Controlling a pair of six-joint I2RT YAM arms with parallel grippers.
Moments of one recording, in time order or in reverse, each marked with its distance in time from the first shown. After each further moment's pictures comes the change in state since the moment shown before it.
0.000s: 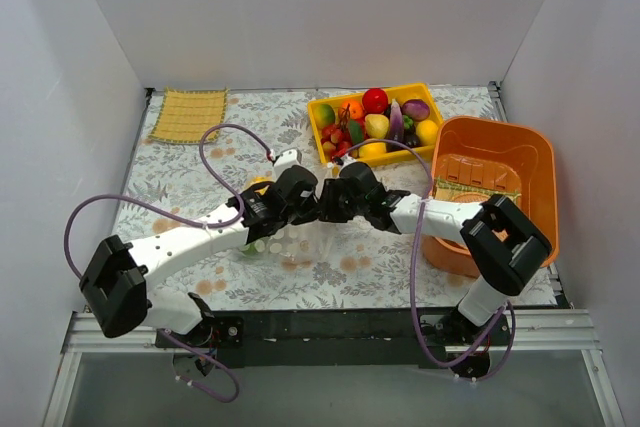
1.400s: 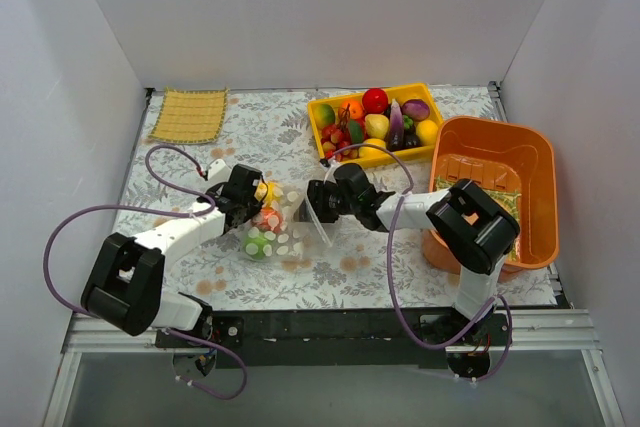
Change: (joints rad) left arm 0.439 0.003 -0.252 0.087 -0.137 -0.078; right arm -0.020 0.199 0.015 0.292 -0.216 0.033
